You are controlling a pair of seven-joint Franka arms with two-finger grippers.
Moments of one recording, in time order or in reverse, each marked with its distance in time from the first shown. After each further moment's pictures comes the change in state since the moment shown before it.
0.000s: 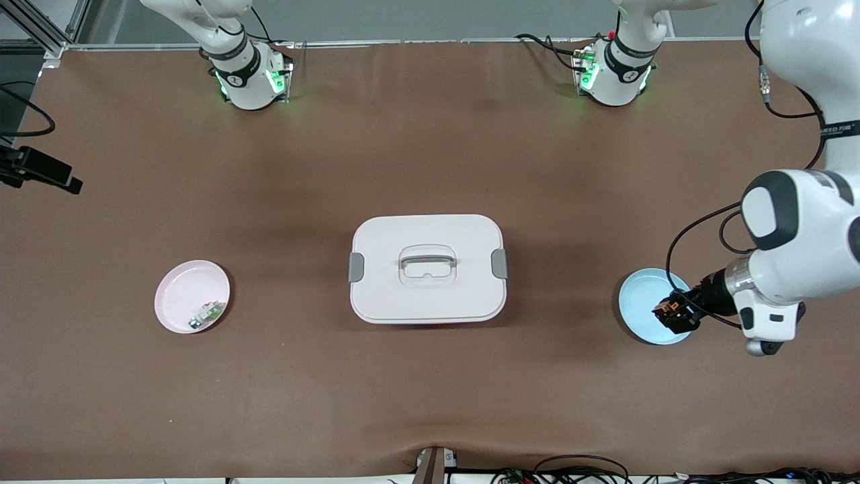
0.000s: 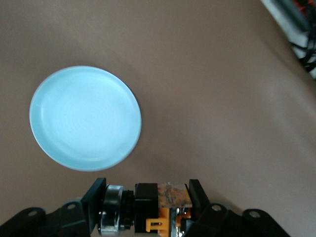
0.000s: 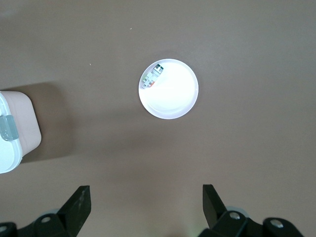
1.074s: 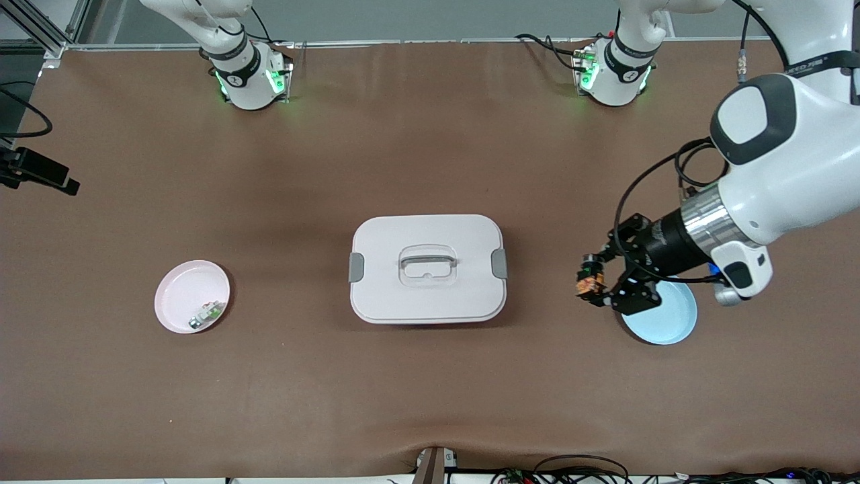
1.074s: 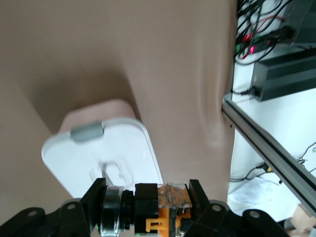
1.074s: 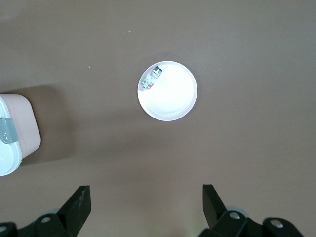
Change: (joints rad) left arm -0.204 -0.121 -0.018 0.104 -0.295 -0.031 -0.752; right arm 0.000 0.000 -0.003 0.000 -0.001 0.008 0.001
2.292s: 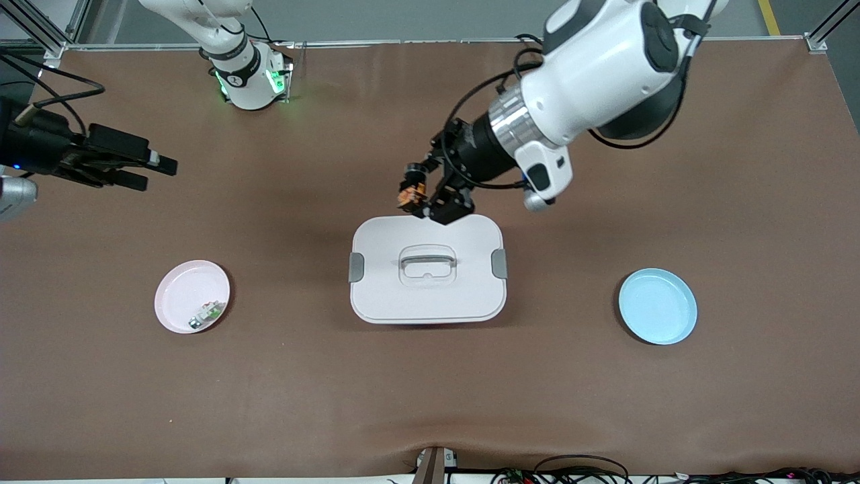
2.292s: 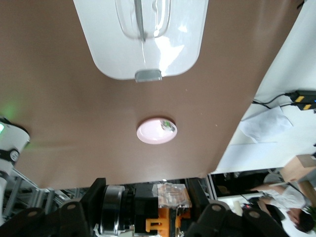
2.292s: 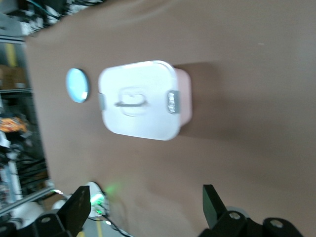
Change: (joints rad) left arm -0.389 0.002 -0.007 0.066 -0.104 0.203 -0.495; right arm 0.053 0.004 0.021 -0.083 0.636 0.078 -0.019
